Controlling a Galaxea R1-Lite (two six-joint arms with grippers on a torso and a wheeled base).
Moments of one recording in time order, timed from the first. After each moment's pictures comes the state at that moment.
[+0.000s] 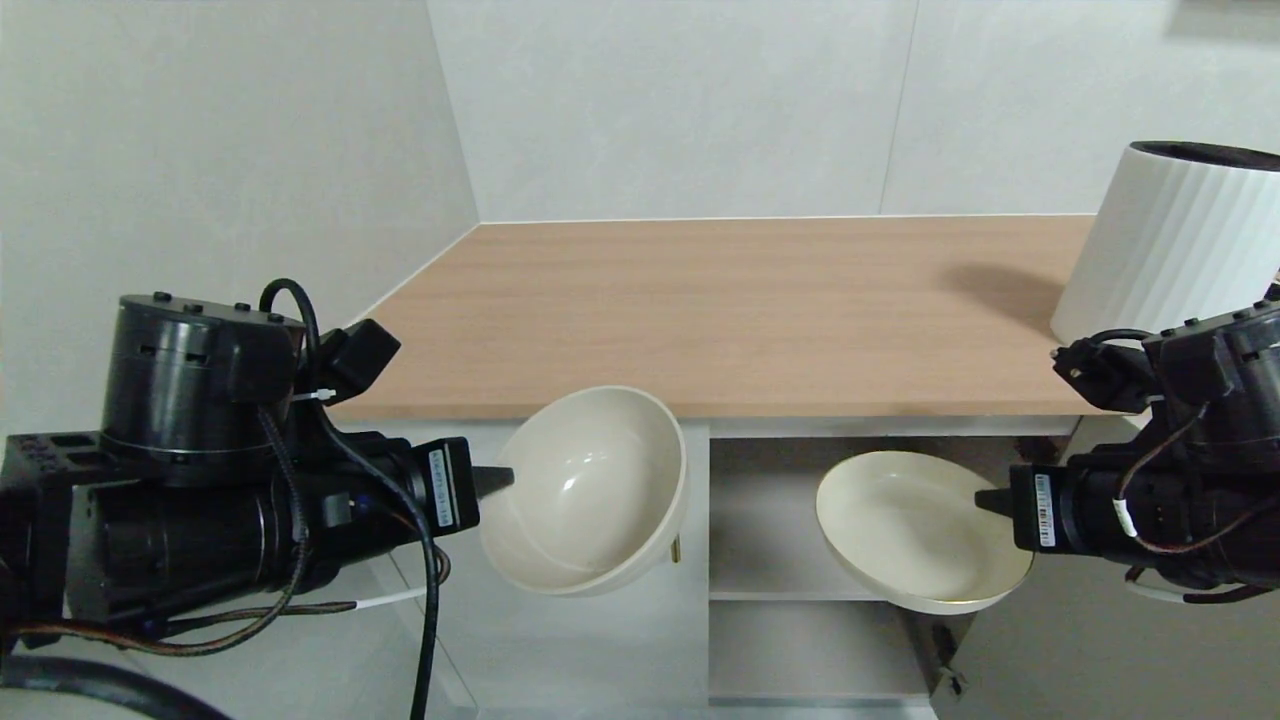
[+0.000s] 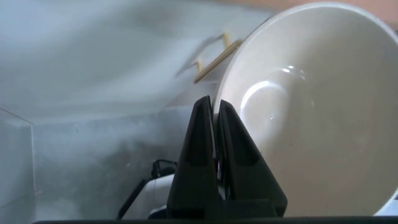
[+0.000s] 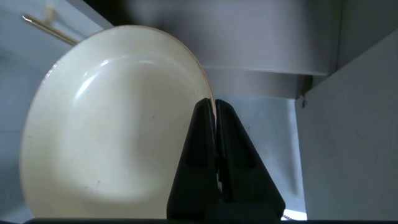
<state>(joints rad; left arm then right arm) -0.49 1.44 -0.79 -0.13 -0.02 -0.52 0.48 1.44 -0.82 0.03 -0.15 0.38</state>
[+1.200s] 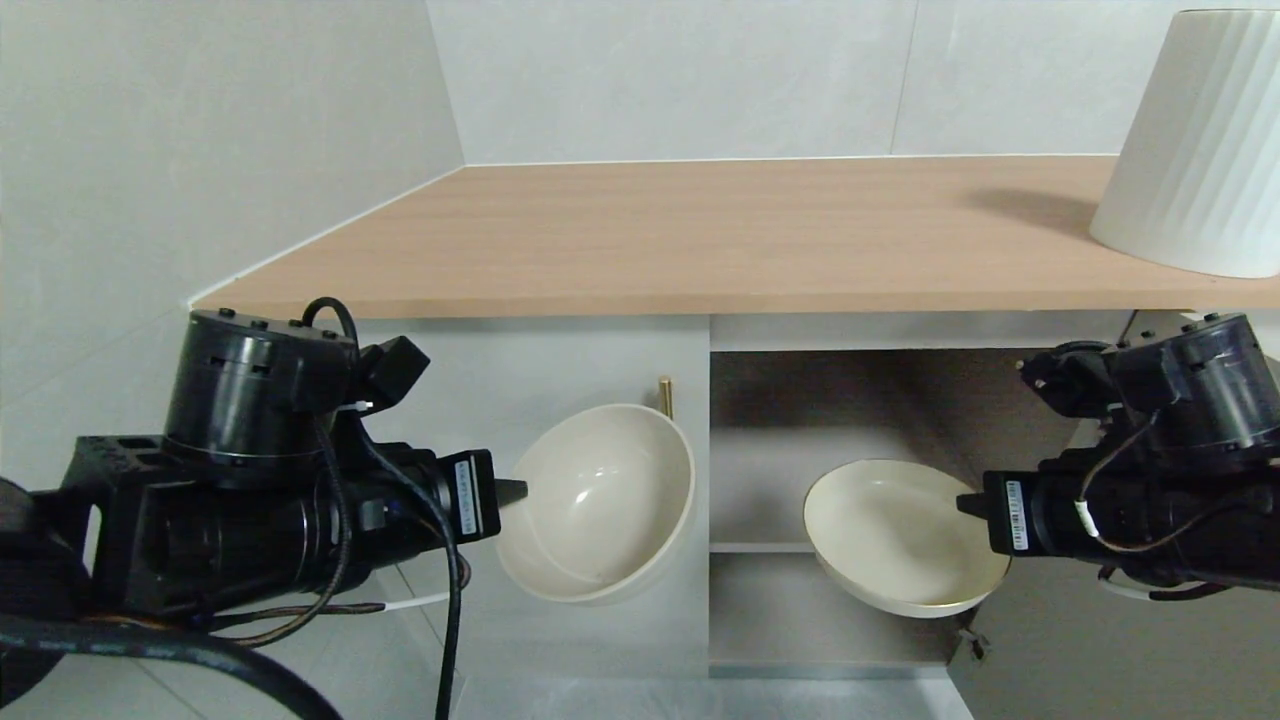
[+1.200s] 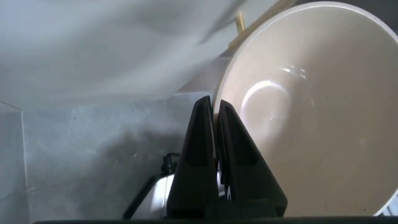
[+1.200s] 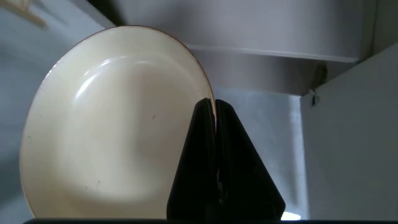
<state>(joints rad) -0.50 1.50 -0.79 -0.13 -0.02 -0.52 0.49 1.50 -0.81 -0.02 -0.15 0.34</state>
